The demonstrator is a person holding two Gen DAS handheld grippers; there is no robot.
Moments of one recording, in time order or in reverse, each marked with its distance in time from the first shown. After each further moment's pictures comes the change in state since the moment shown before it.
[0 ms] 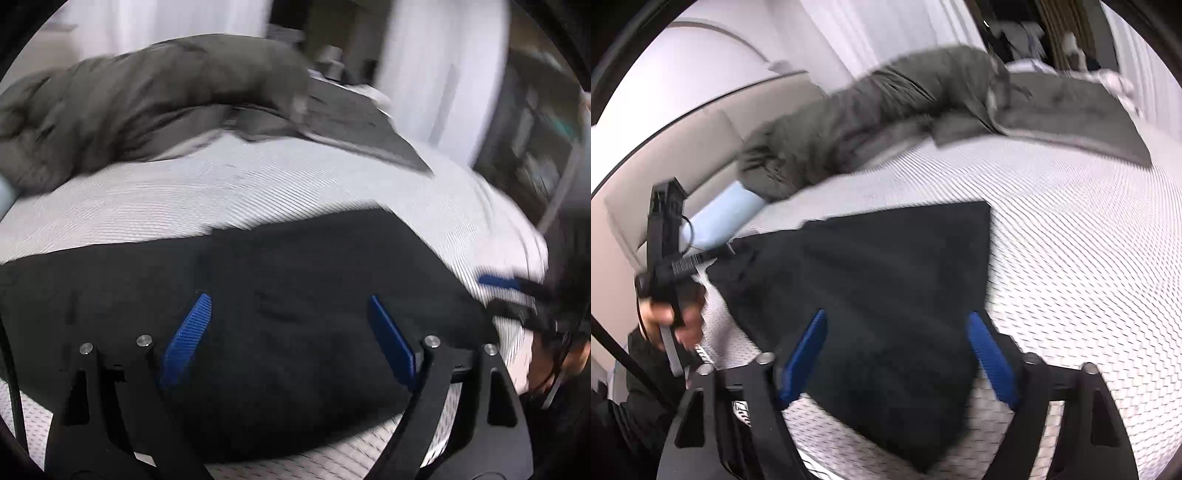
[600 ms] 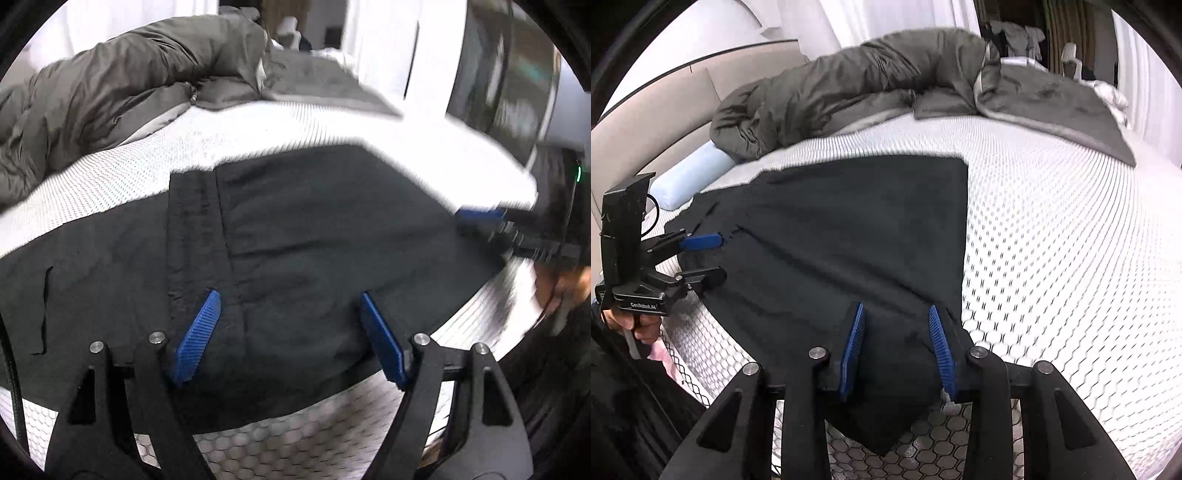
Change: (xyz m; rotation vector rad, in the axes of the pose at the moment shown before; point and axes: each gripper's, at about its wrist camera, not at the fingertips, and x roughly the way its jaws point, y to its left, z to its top) left arm 0.008 0.002 -0.035 0.074 0.075 -0.072; right arm 0.013 -0.009 -0.027 -0.063 0.054 -0.163
